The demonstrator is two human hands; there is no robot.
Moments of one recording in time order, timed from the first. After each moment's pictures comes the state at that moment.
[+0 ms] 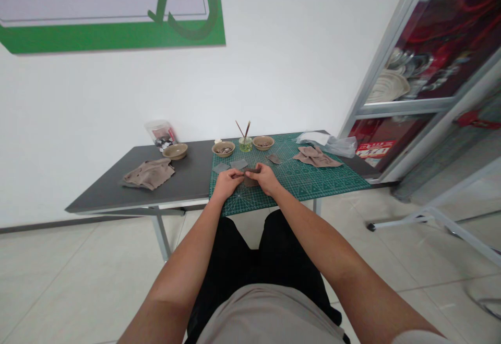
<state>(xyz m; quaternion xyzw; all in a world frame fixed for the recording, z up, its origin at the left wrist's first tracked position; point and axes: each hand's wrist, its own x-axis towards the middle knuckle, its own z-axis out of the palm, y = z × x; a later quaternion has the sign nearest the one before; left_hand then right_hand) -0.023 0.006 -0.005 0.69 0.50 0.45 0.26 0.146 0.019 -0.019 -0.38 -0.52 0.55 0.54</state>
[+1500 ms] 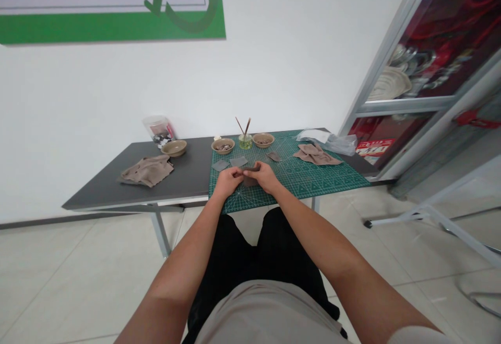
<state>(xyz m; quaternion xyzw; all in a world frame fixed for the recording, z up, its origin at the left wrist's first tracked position) -0.021 0.005 -0.006 0.72 0.49 0.43 0.25 0.147 0.015 -0.016 -0.39 -0.53 0.54 0.53</state>
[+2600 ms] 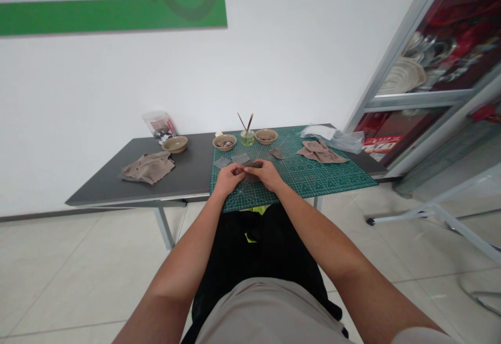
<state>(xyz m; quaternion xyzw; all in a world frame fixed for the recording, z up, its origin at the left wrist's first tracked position) -0.023 0.004 -0.007 0.69 0.49 0.45 0.28 0.147 0.015 -0.009 -0.41 -0.53 0.55 0.50</state>
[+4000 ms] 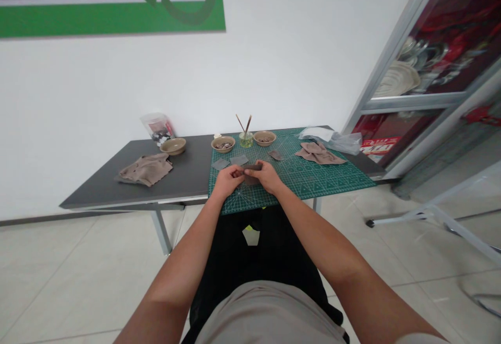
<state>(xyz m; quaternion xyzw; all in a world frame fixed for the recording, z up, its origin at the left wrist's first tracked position) -0.020 0.000 -0.004 0.69 0.46 0.45 0.33 0.149 0.011 -0.008 -0.38 -0.53 0.55 0.52</state>
